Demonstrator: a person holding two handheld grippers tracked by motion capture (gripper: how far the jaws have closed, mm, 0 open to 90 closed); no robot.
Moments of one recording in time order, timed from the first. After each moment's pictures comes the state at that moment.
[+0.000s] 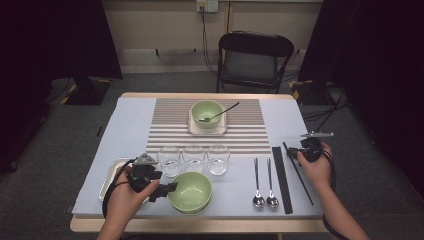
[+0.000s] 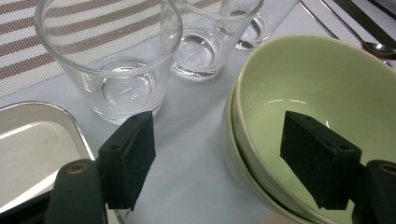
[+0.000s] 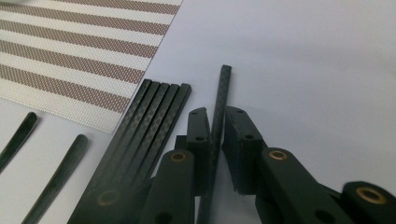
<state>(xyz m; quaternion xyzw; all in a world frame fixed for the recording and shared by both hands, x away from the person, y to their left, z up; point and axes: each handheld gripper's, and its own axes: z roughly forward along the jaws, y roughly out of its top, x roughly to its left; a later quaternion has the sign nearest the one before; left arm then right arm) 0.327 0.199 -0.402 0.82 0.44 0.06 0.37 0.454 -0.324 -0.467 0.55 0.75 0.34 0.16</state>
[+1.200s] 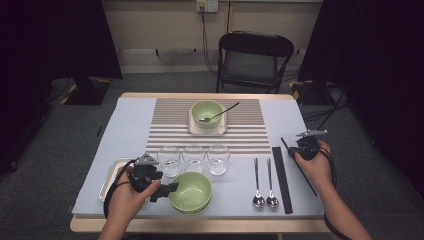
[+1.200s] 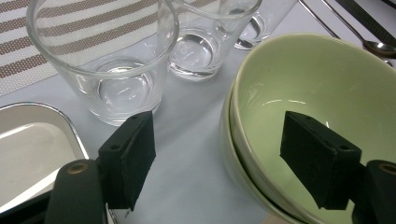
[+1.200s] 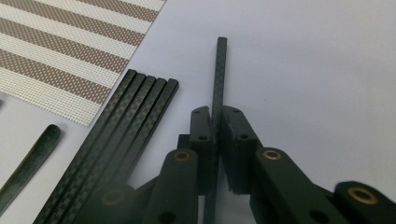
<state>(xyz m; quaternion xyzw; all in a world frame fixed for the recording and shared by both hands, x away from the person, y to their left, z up) 0.327 0.195 -0.403 0.82 0.44 0.06 0.37 0.459 -0.316 -0.462 0.53 0.78 0.28 0.20</state>
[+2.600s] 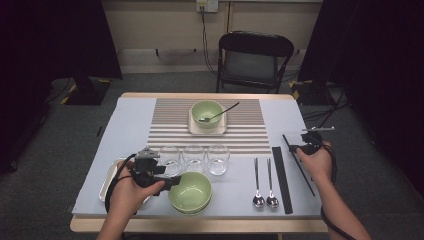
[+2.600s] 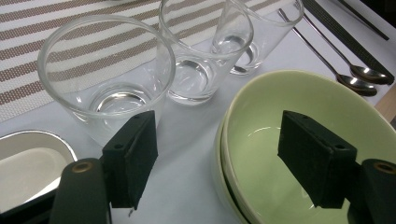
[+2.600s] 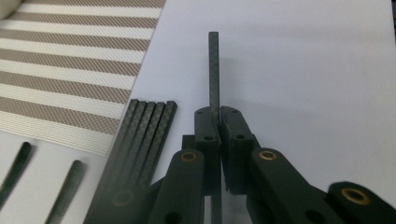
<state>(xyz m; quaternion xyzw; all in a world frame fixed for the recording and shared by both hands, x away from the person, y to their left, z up) 0.336 0.190 -0.389 0.81 0.44 0.07 0.39 0.465 -0.323 -0.452 0.60 0.72 0.31 0.15</state>
